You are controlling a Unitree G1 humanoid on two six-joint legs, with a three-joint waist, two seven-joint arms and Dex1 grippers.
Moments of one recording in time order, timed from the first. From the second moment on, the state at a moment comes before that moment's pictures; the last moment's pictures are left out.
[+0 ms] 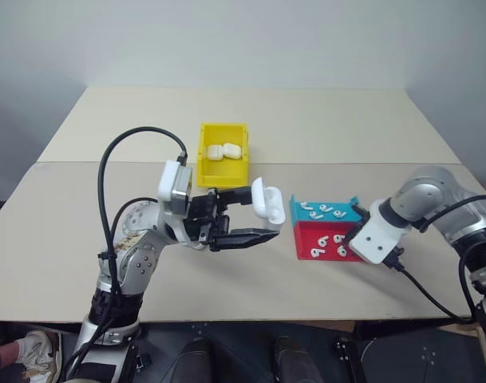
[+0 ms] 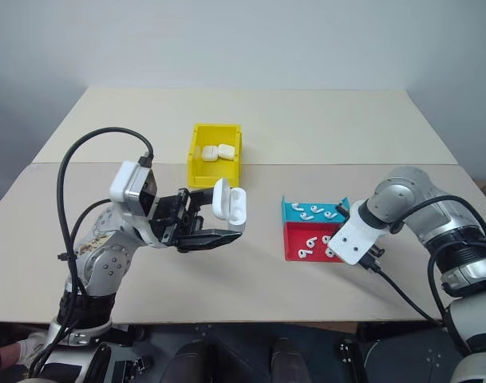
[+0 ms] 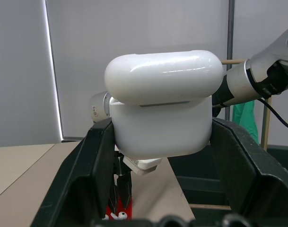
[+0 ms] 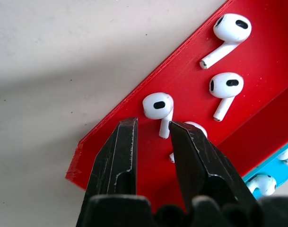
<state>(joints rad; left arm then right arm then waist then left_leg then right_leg) -0.47 0.35 -0.03 -0.28 -0.75 0.37 -1.22 -0.83 -0.98 0.50 0.42 -0.21 -0.72 1.56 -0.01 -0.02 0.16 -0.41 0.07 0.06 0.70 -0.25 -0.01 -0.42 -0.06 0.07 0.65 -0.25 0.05</state>
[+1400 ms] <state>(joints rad) -0.46 0.37 -0.03 -0.30 -0.75 0.37 -1.20 -0.82 -0.96 0.53 0.40 -0.23 -0.70 1.55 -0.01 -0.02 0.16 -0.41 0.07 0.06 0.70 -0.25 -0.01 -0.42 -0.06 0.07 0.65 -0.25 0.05</state>
